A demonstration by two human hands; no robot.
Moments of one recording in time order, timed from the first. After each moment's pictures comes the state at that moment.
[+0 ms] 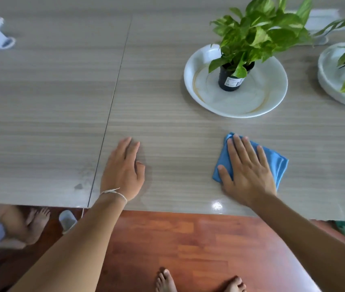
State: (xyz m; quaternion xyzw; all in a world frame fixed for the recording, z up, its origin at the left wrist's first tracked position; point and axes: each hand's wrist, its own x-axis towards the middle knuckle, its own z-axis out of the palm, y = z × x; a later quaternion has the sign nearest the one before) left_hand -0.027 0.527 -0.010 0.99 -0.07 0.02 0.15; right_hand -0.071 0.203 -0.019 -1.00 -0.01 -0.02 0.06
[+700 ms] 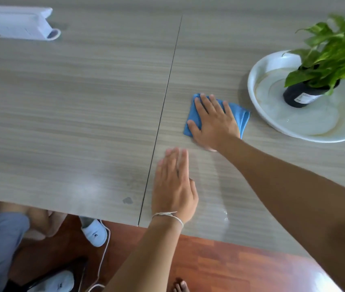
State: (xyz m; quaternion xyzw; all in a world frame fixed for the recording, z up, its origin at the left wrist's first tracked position) left_hand -0.030 0.533 -0.013 0.99 -0.04 0.02 0.17; right_hand 0.134 0.399 -0.013 -0.99 -0.11 0.04 0.04
